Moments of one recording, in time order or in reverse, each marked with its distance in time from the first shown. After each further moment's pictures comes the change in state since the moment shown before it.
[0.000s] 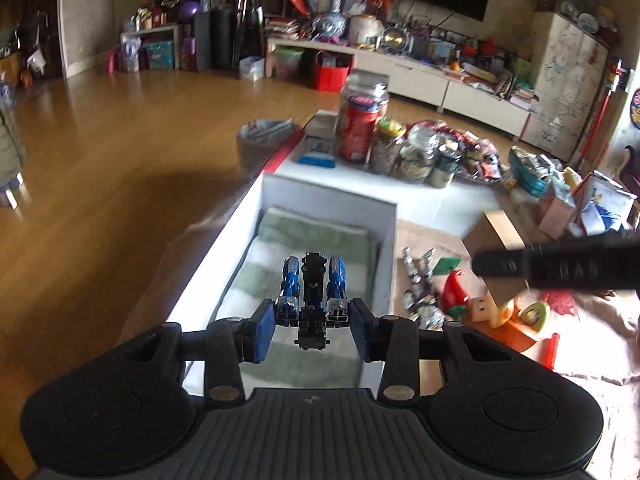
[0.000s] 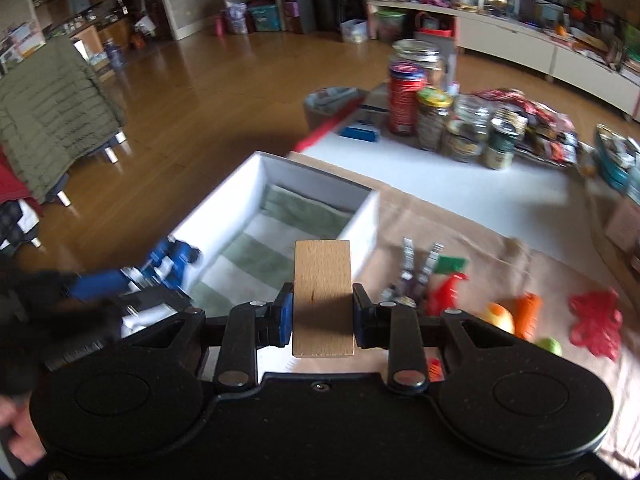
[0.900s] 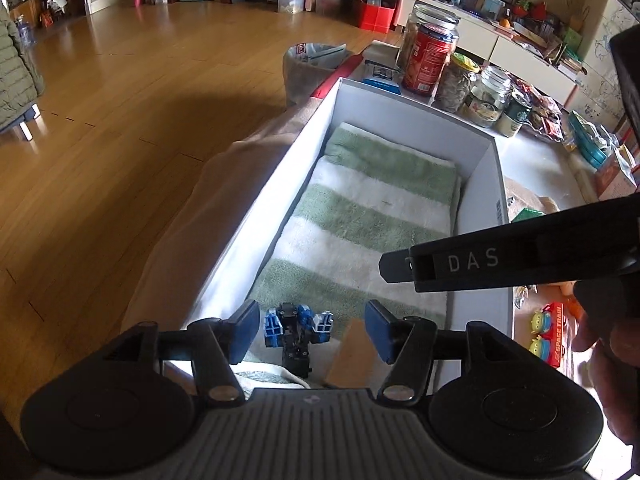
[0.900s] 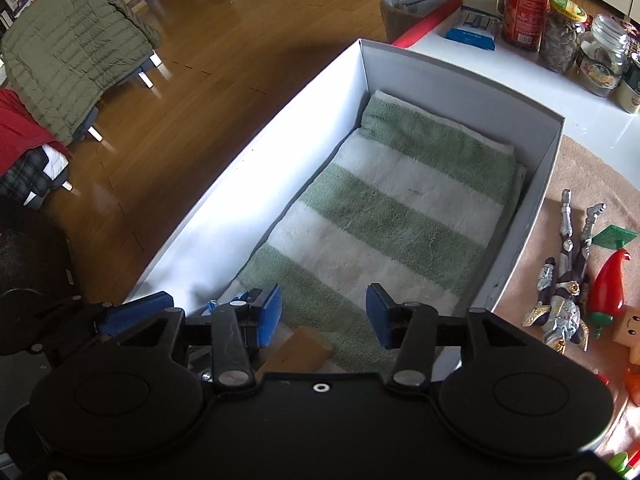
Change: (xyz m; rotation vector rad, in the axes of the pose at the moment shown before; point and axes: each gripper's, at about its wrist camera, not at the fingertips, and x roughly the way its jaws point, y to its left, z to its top) left arm 0.069 0.059 -0.023 -0.073 0.180 0.071; right arm 0.130 0.060 -0.005 -0.003 0.250 0.133
